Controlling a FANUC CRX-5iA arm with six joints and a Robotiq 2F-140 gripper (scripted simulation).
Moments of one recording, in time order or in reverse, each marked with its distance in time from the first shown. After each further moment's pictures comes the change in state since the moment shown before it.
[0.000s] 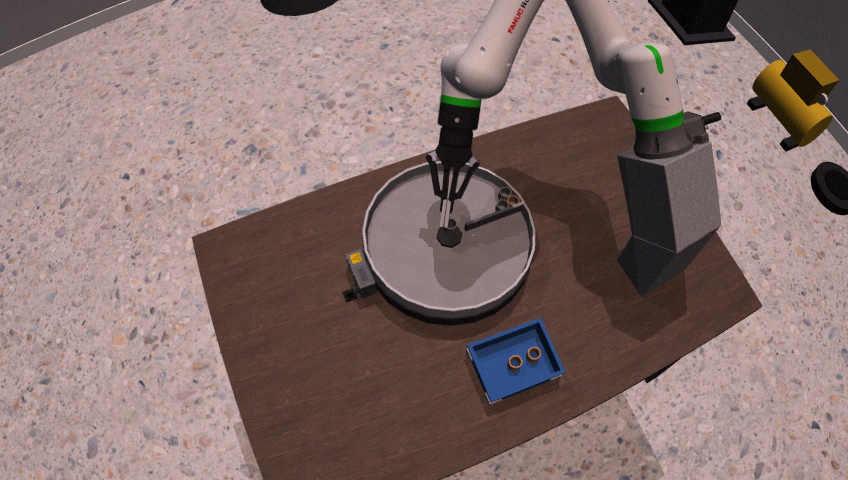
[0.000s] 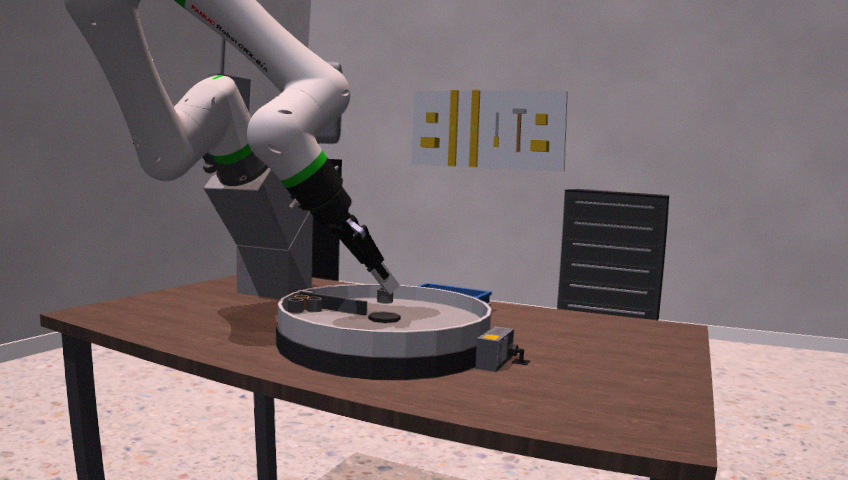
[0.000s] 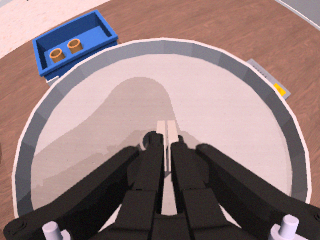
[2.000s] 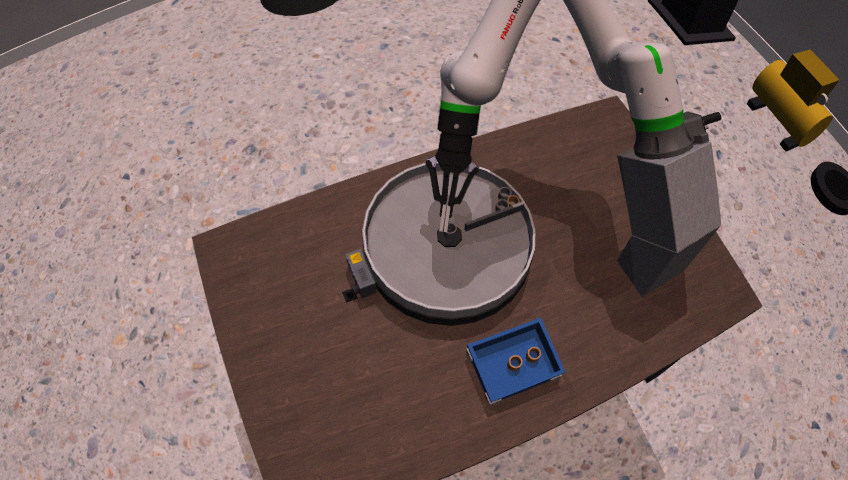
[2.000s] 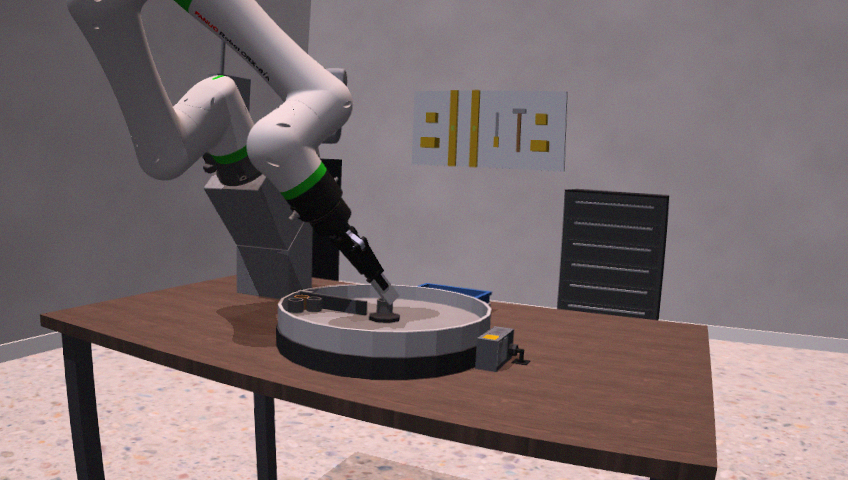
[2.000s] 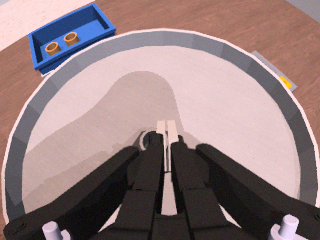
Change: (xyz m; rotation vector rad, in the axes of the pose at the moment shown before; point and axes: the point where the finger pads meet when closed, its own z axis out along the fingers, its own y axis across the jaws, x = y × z) arm -0.013 0.000 0.016 0.000 0.000 0.000
